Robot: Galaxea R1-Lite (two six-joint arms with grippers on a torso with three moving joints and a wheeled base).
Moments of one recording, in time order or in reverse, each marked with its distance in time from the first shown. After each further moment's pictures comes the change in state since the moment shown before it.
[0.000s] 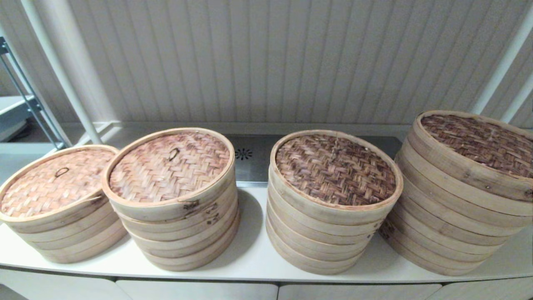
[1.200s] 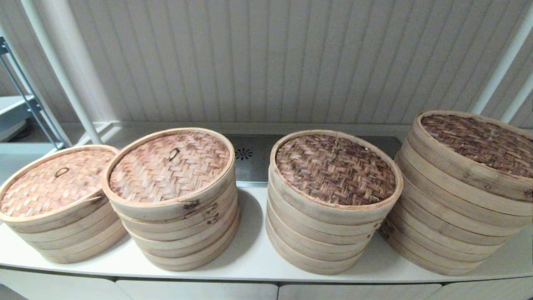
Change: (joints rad) left arm 0.000 0.308 -0.474 0.057 -0.018 -0.001; right arm -0.001 0.176 -0.420 0.214 0.008 -0.007
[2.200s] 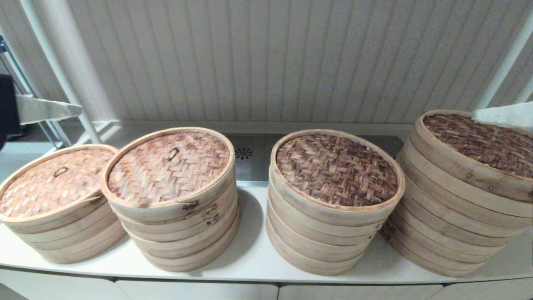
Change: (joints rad) left arm -0.189 0.930 -0.866 0.351 -0.149 -0.071; right arm 0.357 1.018 -0.868 0.084 -0.086 0.269
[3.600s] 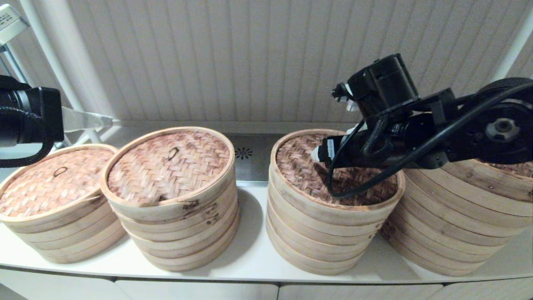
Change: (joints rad) left arm -0.039 0.045 0.037 -0.041 -0.002 -0.020; right arm 0.290 0.569 -0.157 -0.104 -0.352 0.089
